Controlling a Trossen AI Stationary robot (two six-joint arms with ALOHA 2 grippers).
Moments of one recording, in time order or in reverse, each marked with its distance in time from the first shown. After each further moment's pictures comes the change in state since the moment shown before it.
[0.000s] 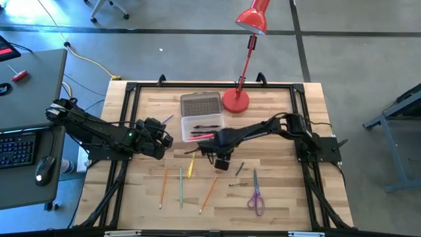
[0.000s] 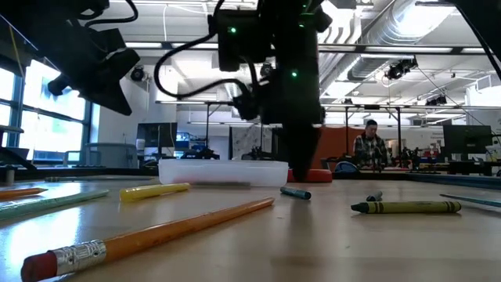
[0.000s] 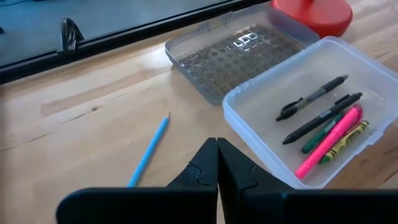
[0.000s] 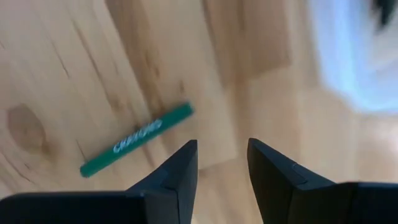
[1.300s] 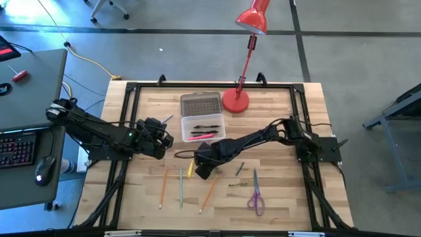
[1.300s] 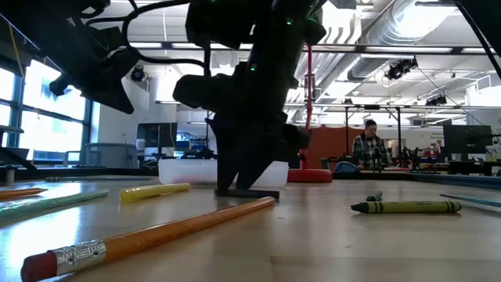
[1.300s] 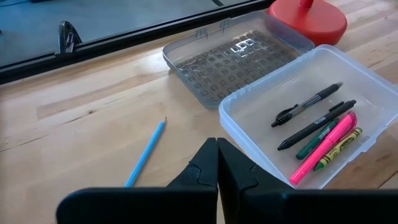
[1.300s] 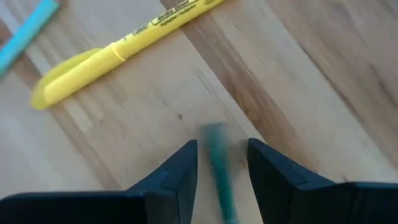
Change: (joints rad) left arm 0.000 0.000 0.000 0.024 -0.015 0.001; right arm 0.074 0.053 -0.014 0.446 -0.037 0.427
